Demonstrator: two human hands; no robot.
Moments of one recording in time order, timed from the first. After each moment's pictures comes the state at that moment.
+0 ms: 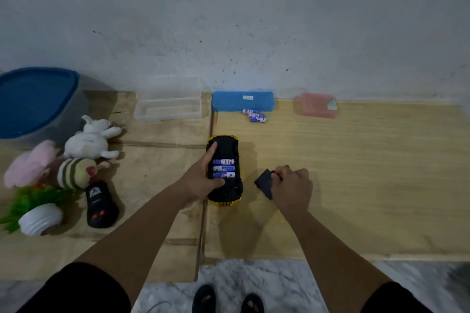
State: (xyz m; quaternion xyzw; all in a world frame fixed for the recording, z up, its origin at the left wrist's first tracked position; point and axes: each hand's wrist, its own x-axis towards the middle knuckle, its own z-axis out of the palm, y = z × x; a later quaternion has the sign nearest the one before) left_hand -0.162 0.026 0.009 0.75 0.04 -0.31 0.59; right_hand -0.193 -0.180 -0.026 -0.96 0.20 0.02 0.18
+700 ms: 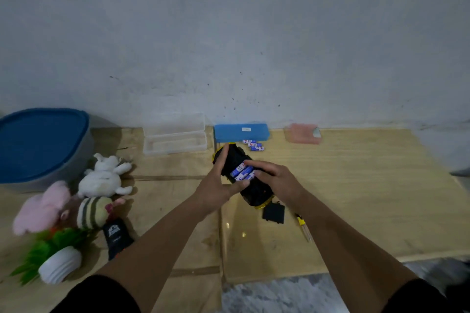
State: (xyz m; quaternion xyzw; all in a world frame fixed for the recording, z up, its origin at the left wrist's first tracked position) left_hand -0.143 0.043 0.055 0.74 -0.09 -0.22 0.63; right_hand -0.169 -0.134 0.078 -0.79 0.05 0.11 0.60
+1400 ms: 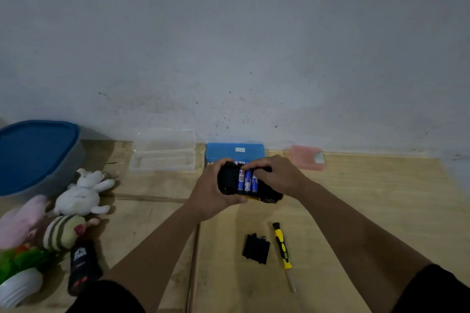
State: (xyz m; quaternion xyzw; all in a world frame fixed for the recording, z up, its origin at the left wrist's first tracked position) left_hand -0.091 -0.018 0.052 0.85 -0.10 -0.09 0.51; right_hand -0.081 -0.207 0.105 -0.91 -0.08 0.13 0.38
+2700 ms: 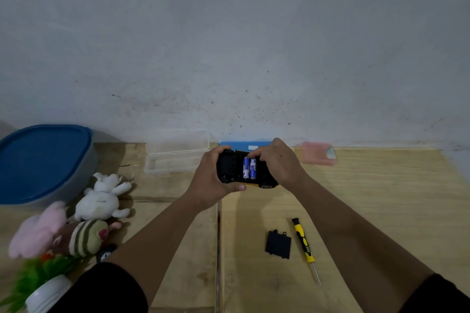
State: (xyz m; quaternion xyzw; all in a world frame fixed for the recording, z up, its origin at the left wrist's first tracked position) left_hand -0.070 0.035 0.066 0.84 -0.12 -0.06 0.53; right_hand -0.072 -0.139 0.119 -0.89 0.08 0.05 0.45
